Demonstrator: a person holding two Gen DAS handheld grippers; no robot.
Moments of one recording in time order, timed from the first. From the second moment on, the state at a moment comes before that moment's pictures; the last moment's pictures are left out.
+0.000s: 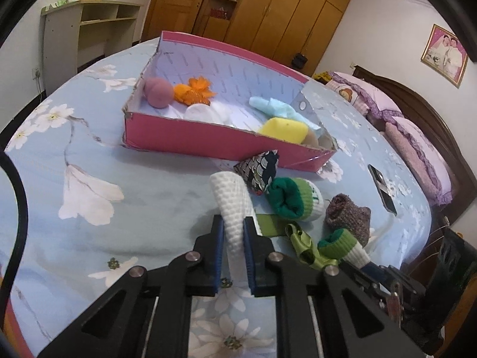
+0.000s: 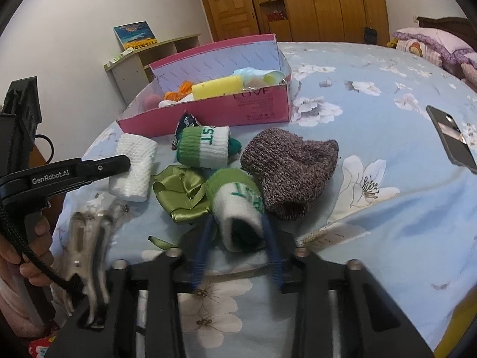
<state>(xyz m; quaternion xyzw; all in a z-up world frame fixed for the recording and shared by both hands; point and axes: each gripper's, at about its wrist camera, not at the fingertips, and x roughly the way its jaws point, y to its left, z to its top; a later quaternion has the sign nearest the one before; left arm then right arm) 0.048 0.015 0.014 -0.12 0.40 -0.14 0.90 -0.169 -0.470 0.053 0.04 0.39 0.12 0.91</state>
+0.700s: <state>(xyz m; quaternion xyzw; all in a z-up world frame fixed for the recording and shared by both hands) 0.026 0.033 0.043 -0.11 0.35 -0.13 0.92 -0.191 -0.462 0.088 0.03 0.32 0.15 0.94</state>
